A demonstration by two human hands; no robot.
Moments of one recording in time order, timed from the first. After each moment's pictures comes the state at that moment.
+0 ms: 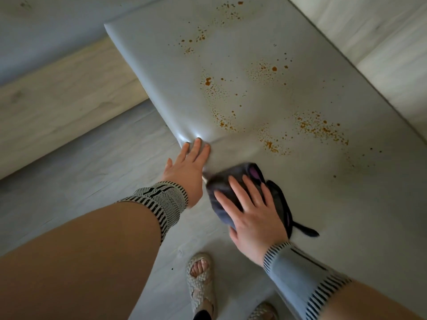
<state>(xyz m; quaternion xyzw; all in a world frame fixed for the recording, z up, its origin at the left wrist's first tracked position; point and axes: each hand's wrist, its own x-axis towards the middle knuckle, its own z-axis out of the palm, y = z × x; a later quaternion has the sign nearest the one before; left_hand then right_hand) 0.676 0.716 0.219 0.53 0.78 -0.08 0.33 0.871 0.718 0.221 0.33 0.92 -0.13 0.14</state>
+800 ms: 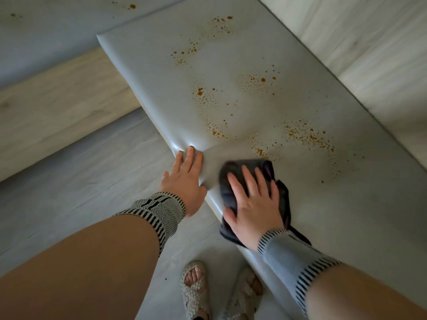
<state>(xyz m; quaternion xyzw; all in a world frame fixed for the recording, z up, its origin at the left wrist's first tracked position) 0.683 0.715 0.223 0.52 0.77 -0.07 0.36 0.863 0.739 0.214 0.46 0.88 -0.10 0.08</state>
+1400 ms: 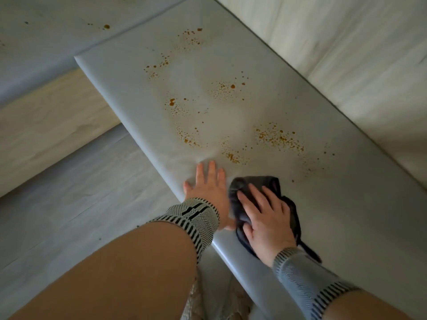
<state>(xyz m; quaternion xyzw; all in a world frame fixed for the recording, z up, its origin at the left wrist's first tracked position) 0.785 0.763 0.254 0.59 0.69 -0.23 0.35 0.954 0.754 0.211 0.46 0.88 -0.10 0.03</state>
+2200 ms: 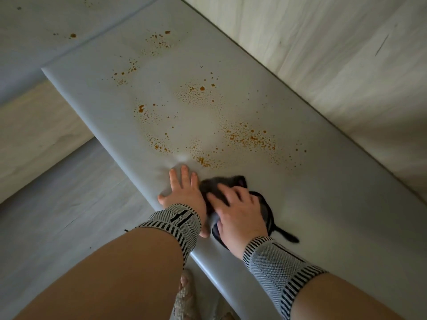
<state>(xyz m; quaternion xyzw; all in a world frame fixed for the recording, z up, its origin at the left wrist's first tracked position) 0.808 0.779 0.244 0.52 0.71 -0.35 0.32 0.943 0.777 0.245 0.46 0.86 -0.22 0.08</state>
